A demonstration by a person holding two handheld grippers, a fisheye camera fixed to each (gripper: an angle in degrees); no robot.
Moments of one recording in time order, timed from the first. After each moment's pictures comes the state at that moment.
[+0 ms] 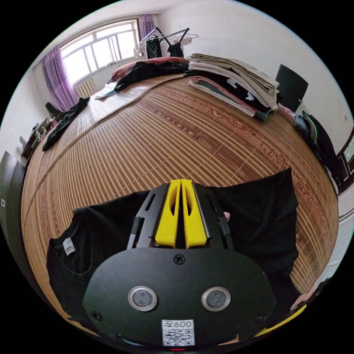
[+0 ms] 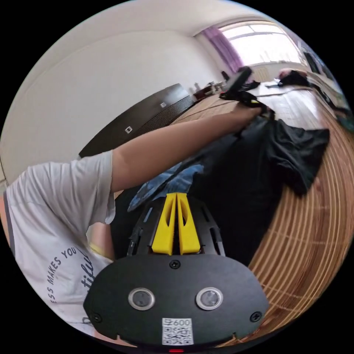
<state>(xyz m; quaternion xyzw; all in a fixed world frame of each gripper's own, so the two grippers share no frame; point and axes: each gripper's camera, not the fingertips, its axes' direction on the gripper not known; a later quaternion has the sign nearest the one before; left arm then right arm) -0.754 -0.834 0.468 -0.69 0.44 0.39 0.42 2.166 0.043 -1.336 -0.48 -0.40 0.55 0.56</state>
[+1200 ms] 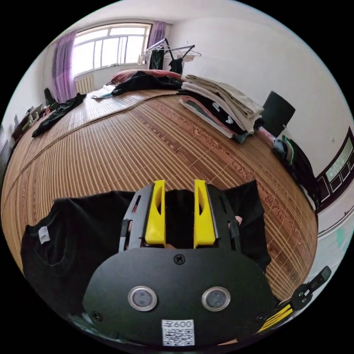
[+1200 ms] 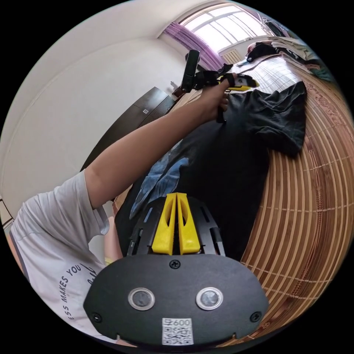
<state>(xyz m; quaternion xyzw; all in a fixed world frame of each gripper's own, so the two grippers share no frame) -0.895 -0.799 0.504 -0.71 0.47 0.27 0.45 2.176 0.102 -1.344 -0.51 -0.37 0.60 0.50</state>
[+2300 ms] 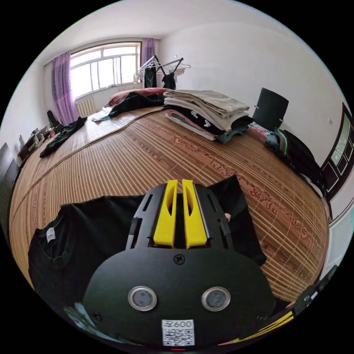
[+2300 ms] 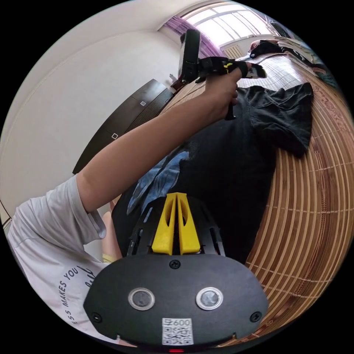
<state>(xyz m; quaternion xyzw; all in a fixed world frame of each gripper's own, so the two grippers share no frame) -0.958 -0.805 0.412 -0.65 0.50 0.30 0.49 2.194 0.075 -1.331 -0.53 -0.38 0.58 0.49</state>
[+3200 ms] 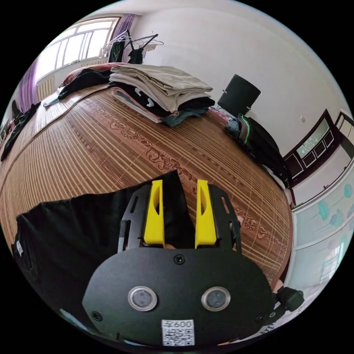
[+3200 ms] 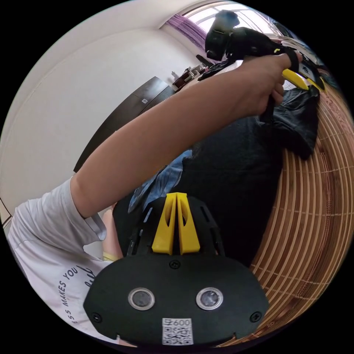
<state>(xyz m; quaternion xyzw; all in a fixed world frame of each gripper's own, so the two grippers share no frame) -0.887 -0.840 0.312 -0.73 0.55 0.23 0.33 2.234 0.070 -1.335 -0.53 -0.39 0.57 0.49</state>
